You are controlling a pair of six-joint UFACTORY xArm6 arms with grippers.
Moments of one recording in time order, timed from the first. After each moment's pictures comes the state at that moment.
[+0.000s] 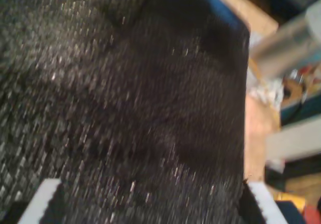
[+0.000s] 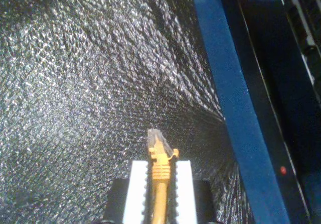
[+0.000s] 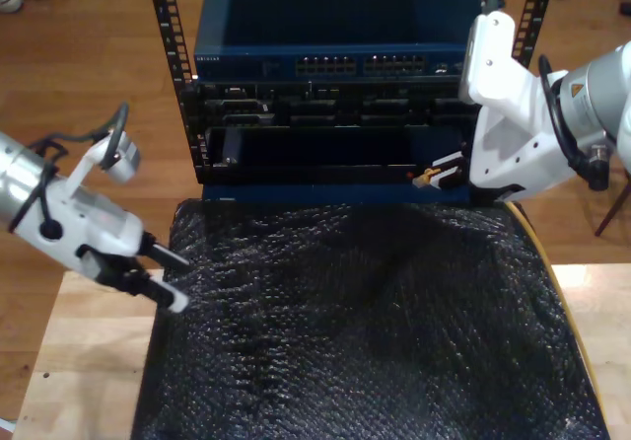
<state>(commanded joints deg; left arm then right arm) 23.1 -9.6 -54.1 -32.0 96.0 -264.9 8.5 -23.6 -44.0 38.9 47.6 -93.0</state>
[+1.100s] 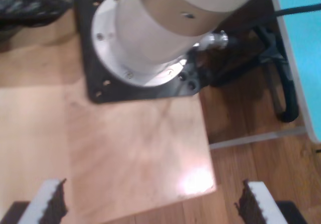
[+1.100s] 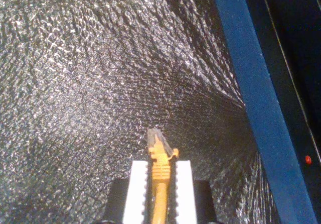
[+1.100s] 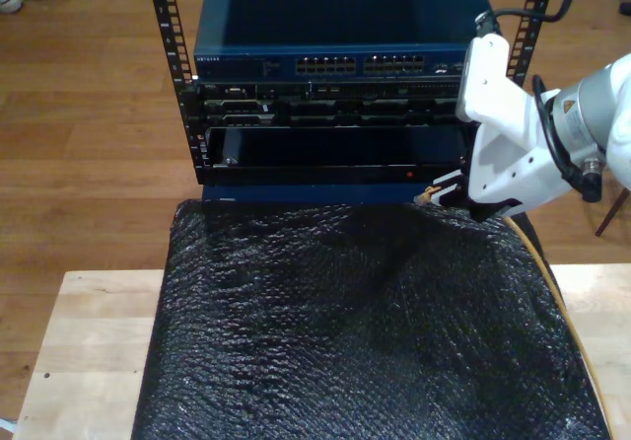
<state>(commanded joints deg) 57.6 -22.0 -37.8 5.9 99.5 -208.4 8.2 -22.6 -42.7 38.8 47.8 -93.0</state>
